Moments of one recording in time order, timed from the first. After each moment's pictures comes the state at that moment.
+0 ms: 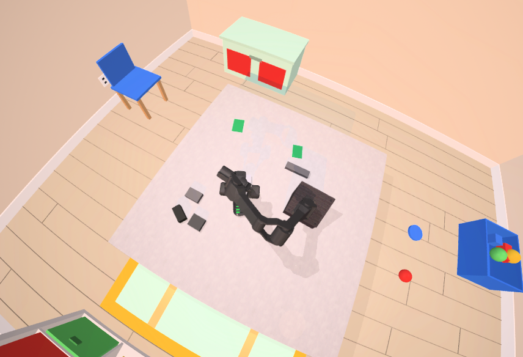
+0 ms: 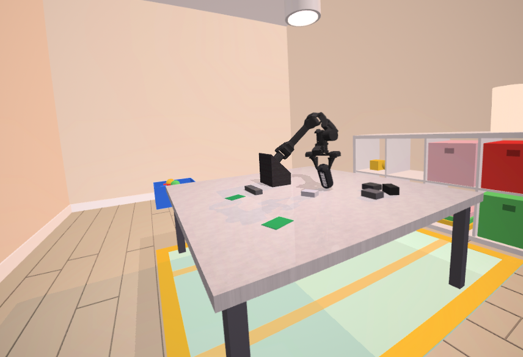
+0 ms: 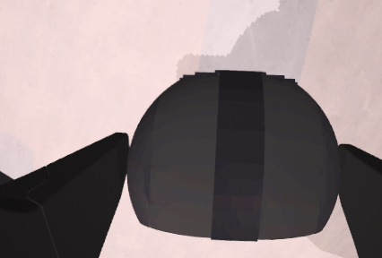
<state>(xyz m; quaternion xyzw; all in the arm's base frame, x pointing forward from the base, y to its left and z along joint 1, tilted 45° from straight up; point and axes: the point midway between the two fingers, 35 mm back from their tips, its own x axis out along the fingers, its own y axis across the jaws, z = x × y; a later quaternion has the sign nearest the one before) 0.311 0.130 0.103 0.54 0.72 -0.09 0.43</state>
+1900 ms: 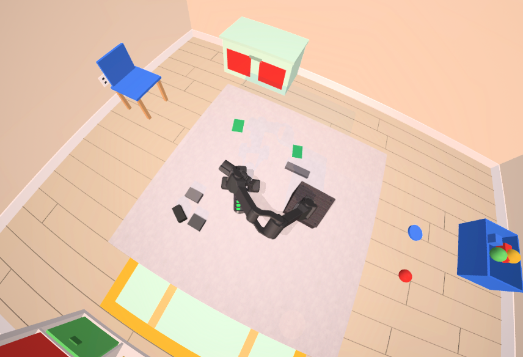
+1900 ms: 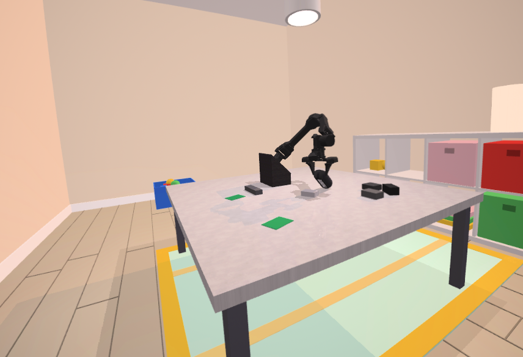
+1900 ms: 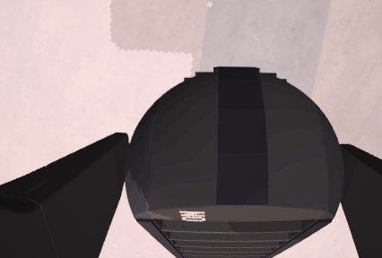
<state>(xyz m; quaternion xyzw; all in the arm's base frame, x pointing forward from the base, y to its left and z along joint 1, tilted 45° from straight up) 0.329 0.125 0.061 0.53 0.72 -0.09 0.43</state>
